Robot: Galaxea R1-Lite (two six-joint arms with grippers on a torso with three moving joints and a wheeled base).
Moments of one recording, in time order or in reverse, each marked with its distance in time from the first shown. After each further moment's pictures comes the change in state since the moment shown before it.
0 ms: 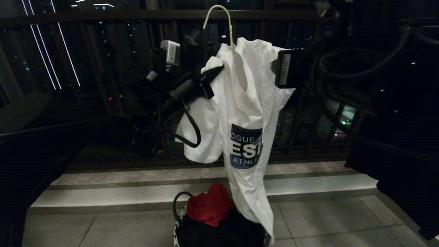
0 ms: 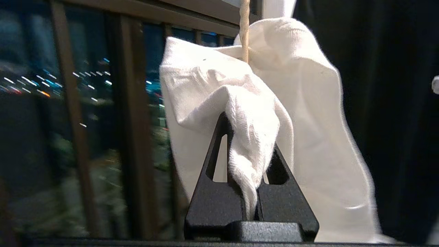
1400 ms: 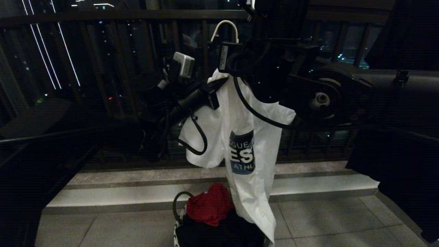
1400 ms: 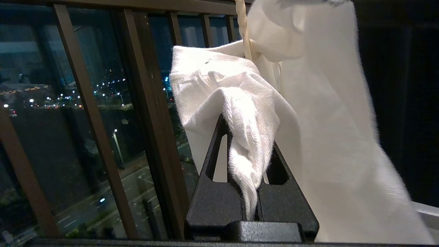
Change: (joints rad) left arm -0.017 0.046 -0.007 0.016 0.012 0.204; right arm -0.012 0.411 -0.453 -0.159 0.079 -0.002
